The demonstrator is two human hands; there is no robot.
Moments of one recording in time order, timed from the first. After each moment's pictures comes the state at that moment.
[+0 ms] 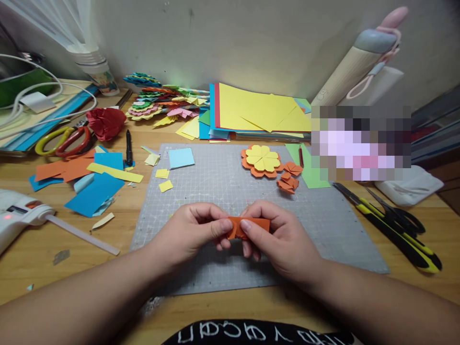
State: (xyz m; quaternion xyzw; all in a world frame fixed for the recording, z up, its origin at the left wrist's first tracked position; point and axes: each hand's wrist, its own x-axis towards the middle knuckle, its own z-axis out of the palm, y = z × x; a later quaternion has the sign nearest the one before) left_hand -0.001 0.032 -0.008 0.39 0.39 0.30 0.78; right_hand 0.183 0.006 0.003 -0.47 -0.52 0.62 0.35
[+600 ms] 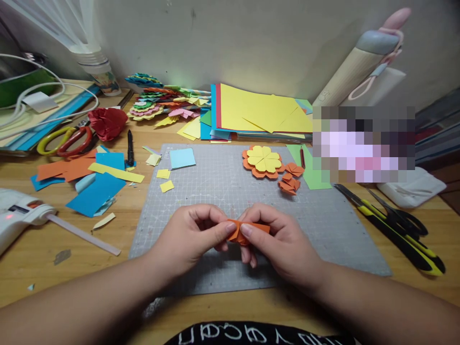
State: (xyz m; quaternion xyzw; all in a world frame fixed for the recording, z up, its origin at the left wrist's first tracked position) left_hand 0.002 0.027 0.006 0.47 0.45 0.30 0.70; right_hand 0.182 0.005 0.000 -0.42 -0.48 0.68 0.36
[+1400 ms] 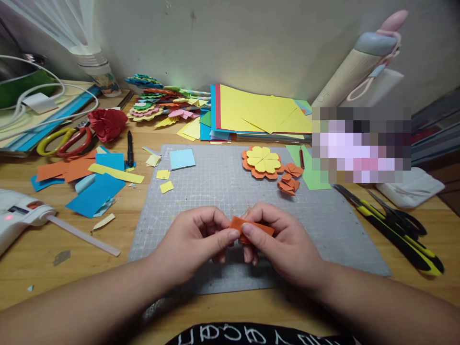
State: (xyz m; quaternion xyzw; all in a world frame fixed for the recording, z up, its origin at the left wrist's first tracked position) left_hand 0.005 0.023 0.007 0.48 0.42 0.28 0.72; right_hand 0.183 0.004 0.000 -0.43 -0.50 0.65 0.37
